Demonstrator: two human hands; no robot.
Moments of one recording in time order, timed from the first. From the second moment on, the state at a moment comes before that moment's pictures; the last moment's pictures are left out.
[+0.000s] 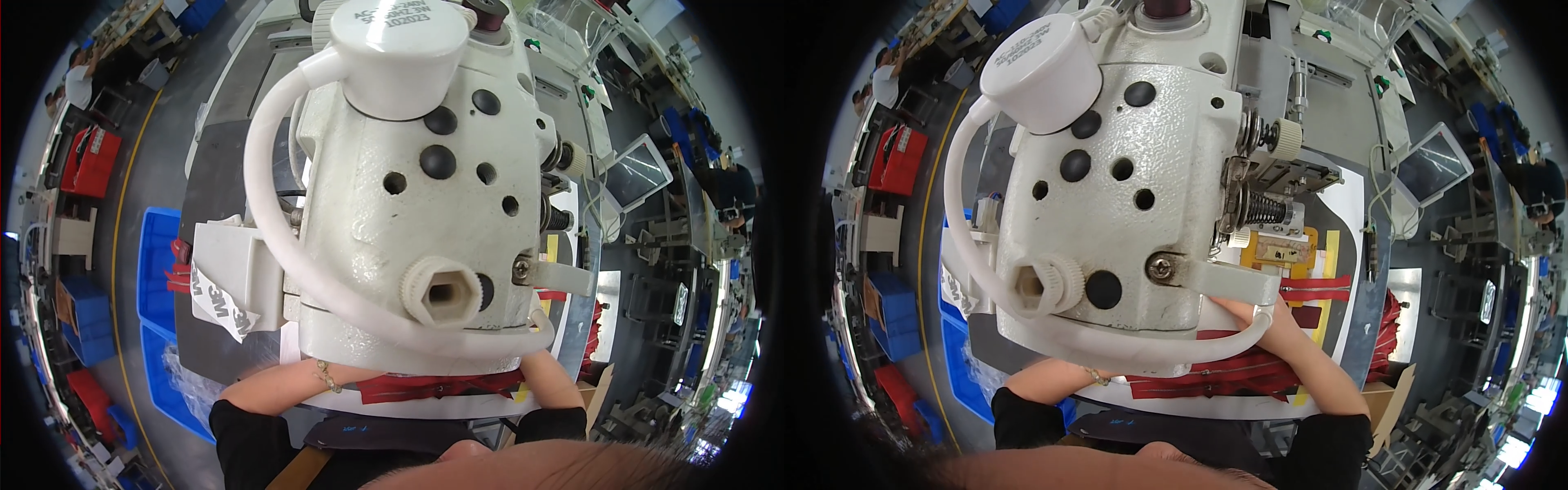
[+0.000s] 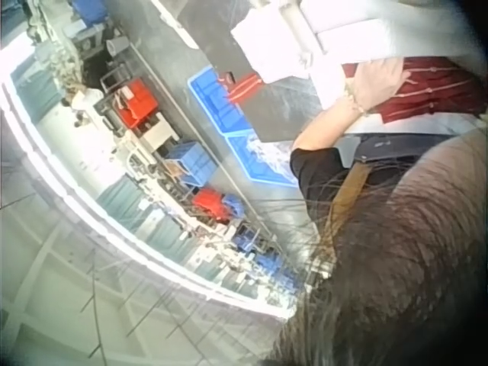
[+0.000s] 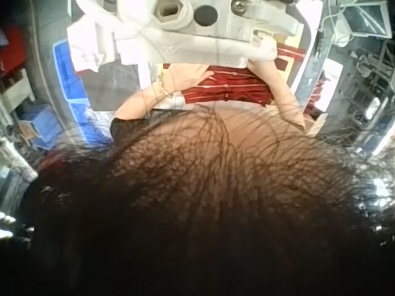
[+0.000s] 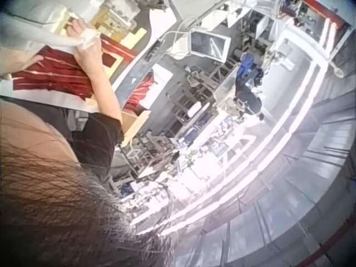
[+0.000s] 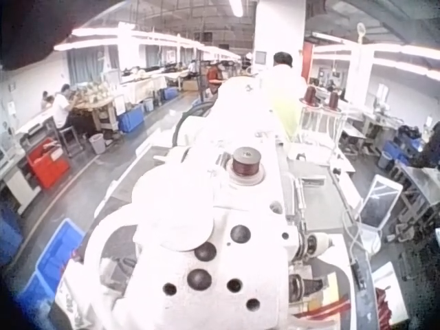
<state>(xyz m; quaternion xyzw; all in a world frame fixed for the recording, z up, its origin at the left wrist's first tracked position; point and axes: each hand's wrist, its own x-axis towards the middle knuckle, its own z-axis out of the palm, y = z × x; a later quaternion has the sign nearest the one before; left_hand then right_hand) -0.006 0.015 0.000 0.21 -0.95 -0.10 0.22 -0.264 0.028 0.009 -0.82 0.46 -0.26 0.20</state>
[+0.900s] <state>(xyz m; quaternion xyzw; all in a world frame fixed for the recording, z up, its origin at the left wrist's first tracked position) 0.001 0.026 -0.037 0.16 -0.98 -0.09 0.01 -0.244 0.007 0.034 -0.83 0.45 -0.29 0.16</state>
